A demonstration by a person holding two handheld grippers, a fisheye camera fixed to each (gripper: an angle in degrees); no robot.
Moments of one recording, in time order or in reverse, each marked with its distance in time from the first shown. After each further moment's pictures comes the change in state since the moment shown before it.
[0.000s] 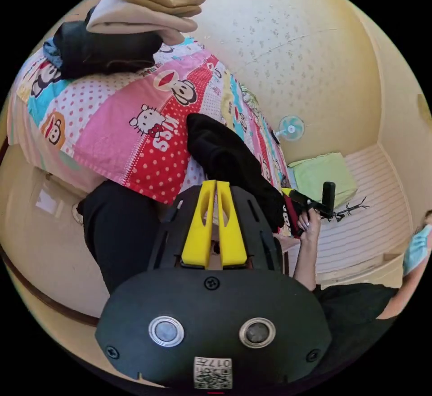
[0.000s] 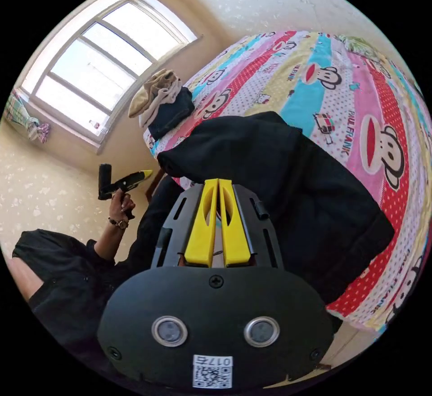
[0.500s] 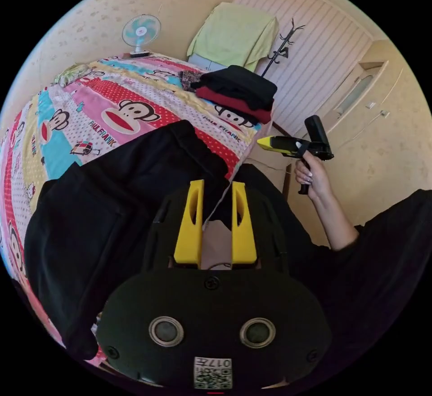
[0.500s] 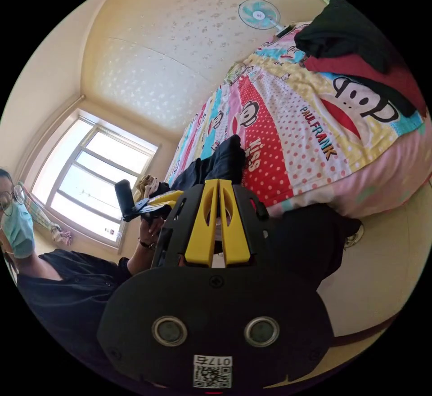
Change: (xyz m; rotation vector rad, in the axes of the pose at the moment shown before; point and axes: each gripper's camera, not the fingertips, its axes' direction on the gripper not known) left arm 0.284 0.081 0.266 -0.514 0.007 0.829; right arm 0.145 0.196 -0.138 0.537 -0.130 0.480
